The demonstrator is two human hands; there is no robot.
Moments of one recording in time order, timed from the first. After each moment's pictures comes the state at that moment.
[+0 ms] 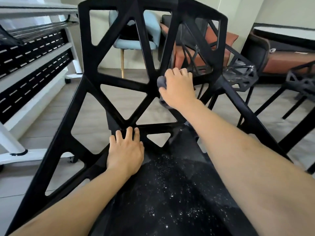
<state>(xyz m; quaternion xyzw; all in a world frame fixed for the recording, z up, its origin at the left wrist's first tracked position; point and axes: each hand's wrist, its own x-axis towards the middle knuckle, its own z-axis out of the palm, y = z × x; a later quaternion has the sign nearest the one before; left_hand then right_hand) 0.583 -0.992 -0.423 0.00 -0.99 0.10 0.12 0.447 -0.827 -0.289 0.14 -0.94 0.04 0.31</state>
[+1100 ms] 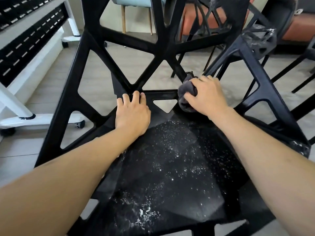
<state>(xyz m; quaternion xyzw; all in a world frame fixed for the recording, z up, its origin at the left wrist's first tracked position) 0.576 -0.991 -0.423 0.00 -0.99 0.10 0.12 0.508 -0.758 -0.372 0.15 -0.98 0.01 0.15</state>
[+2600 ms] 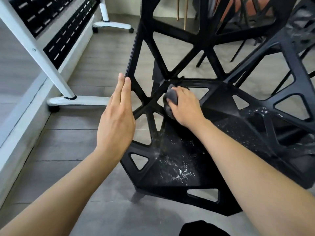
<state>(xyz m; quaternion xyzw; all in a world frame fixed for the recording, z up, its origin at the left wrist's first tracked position) 0.722 -1.083 -0.357 0.06 -0.95 -0.20 0.24 0.581 -0.903 -0.408 0.18 -0.96 0.22 0.05</state>
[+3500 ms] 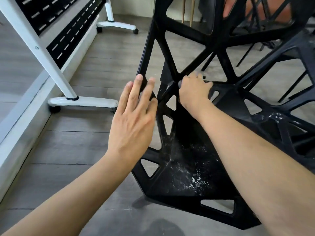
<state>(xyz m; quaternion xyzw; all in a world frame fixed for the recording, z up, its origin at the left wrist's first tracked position) 0.712 -1.093 -0.358 -0.04 -0.97 0.05 0.23 0.521 -0.957 -0.375 0.08 -1.00 -0.03 0.04</state>
